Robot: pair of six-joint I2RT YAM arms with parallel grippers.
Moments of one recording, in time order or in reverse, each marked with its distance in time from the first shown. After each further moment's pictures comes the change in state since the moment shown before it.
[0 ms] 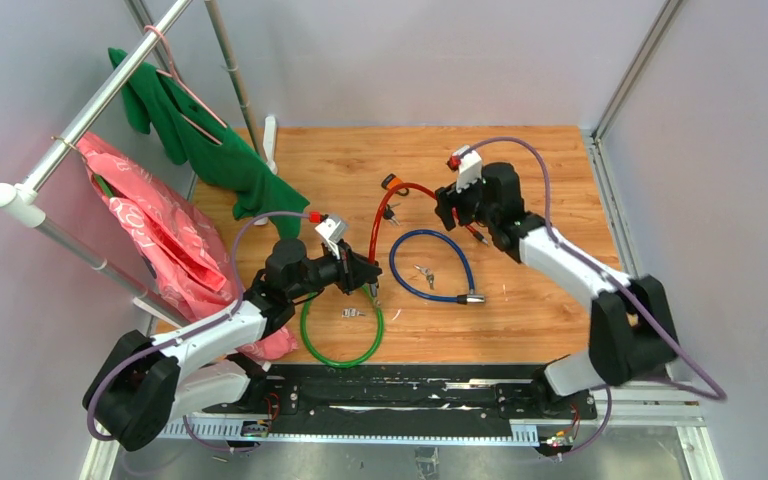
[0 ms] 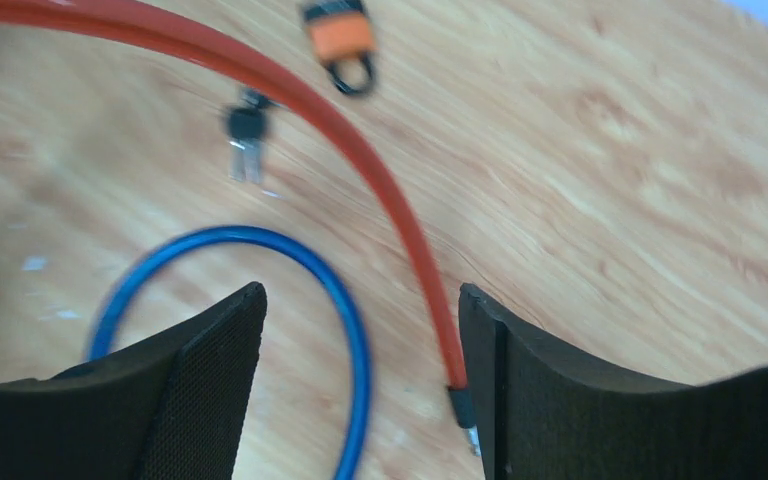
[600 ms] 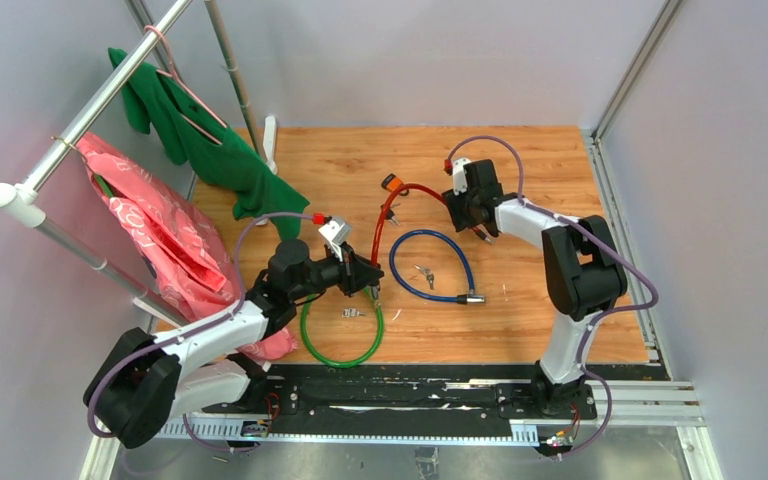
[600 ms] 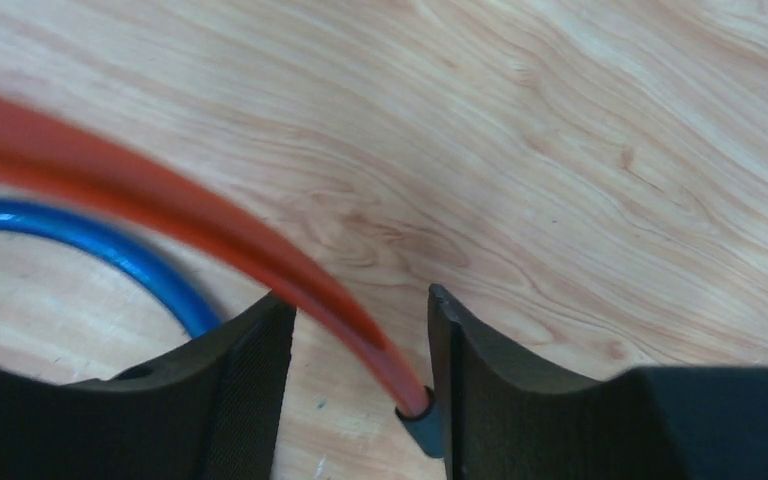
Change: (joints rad) left arm -0.017 0.011 0.000 0.000 0.000 0.013; right arm -0.083 0.431 0.220 -0.200 0.165 -0.008
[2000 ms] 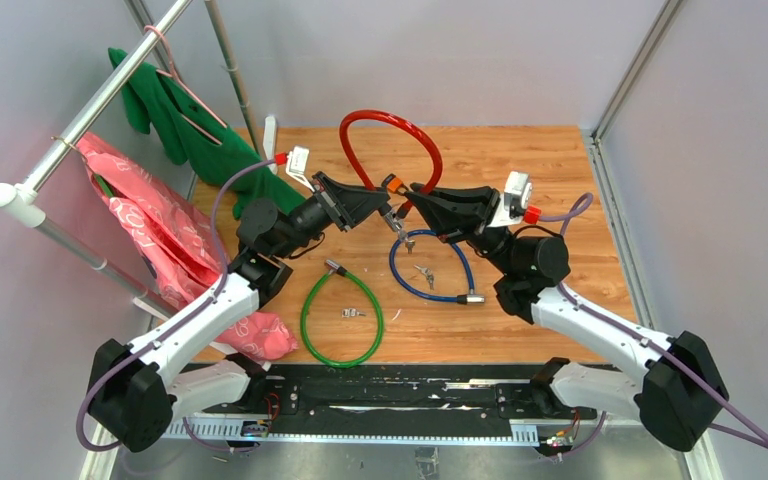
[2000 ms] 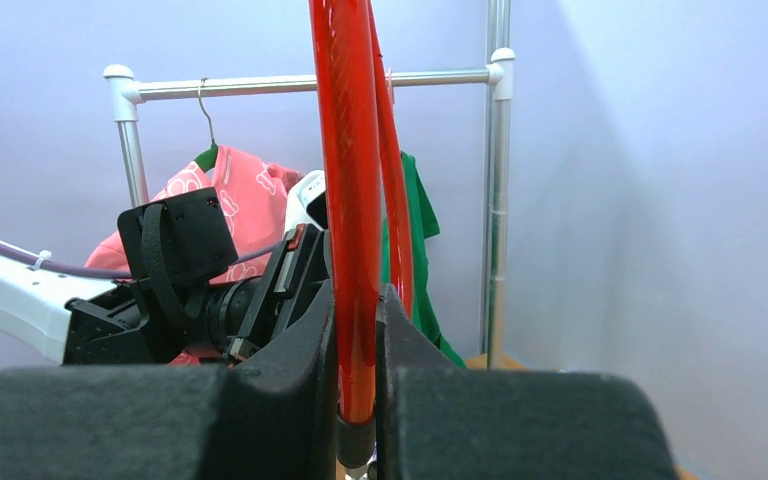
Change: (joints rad) left arm 0.067 -0.008 0.360 0.106 -0.051 -0.533; right arm 0.379 -0.734 -0.477 1.288 -0.336 0.461
